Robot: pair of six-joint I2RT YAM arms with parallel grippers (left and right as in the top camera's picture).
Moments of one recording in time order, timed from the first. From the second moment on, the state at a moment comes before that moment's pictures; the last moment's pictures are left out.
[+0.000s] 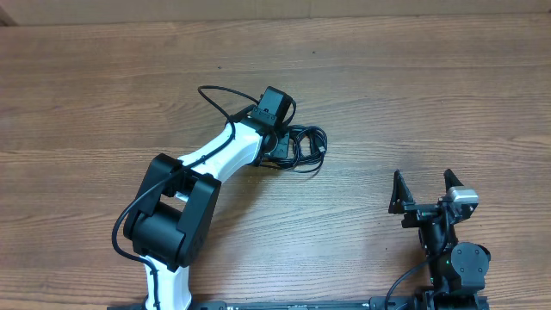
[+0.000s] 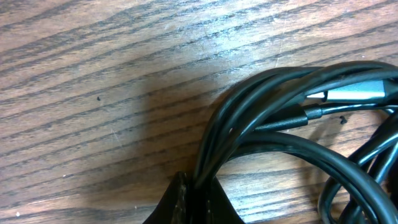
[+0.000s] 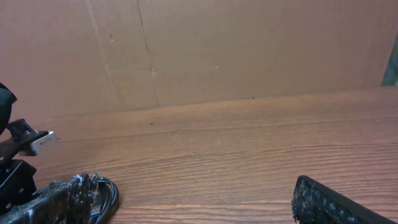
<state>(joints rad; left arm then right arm) -0.50 2.02 1.30 -0.50 -0.05 -0.34 -0.01 0.01 0.02 -0.03 -0.06 0.12</state>
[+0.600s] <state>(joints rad) -0.50 2.02 1.30 -0.53 -0.05 -0.34 -0.01 0.01 0.02 -0.03 -0.06 0.12</state>
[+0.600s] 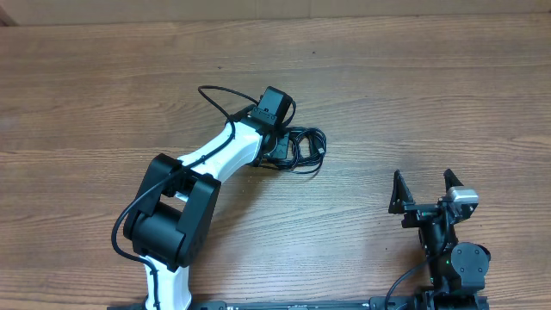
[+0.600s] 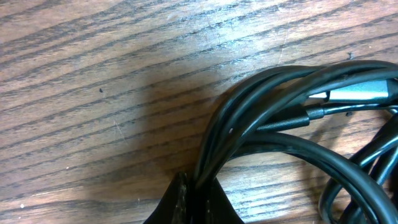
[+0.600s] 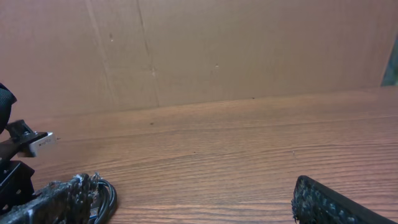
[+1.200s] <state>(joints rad) -0.50 2.01 1.30 -0.55 -0.05 -0.33 -0.01 0.01 0.02 -0.03 -0.06 0.12</state>
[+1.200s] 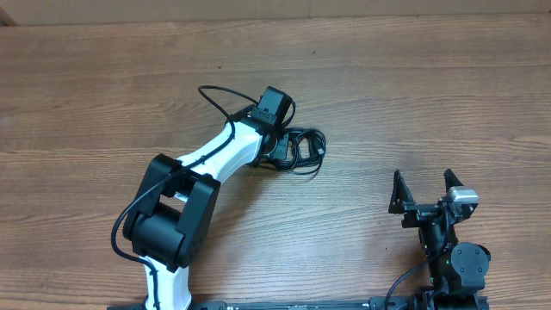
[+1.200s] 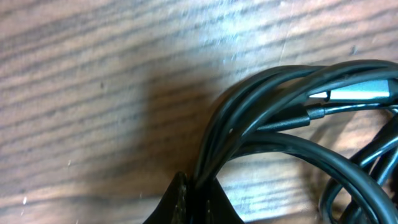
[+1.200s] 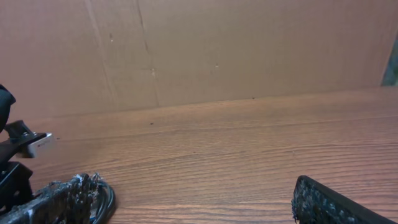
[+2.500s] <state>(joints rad) -0.50 1.27 1.29 -0.85 -0.07 0.25 -0.01 0.01 0.02 -0.03 -0.06 0.12</state>
